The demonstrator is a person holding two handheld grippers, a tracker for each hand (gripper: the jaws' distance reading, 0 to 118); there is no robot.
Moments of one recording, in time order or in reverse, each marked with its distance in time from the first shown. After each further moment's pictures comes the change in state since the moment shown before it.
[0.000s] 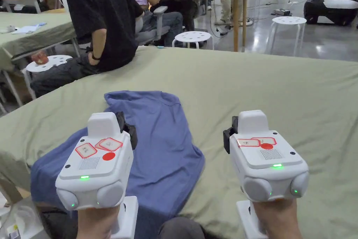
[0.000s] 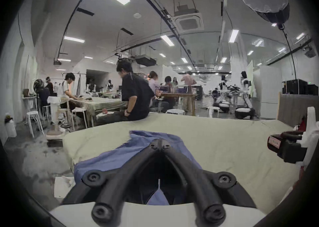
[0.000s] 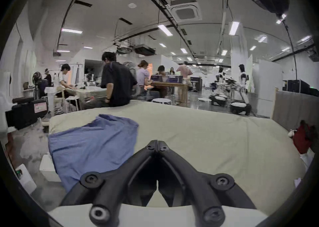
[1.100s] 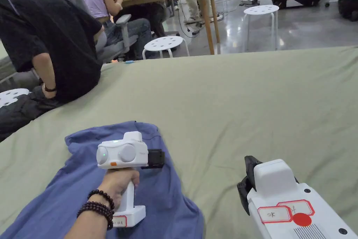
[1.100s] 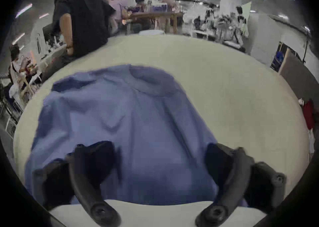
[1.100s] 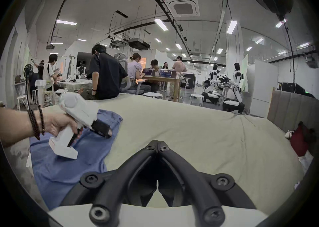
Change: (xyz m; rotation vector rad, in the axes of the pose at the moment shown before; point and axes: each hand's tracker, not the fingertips) left arm 0.062 -0.102 -0.397 -0.777 -0.237 -0.112; right arm 0.044 -0.021 -0.064 -0.041 -0.099 0.030
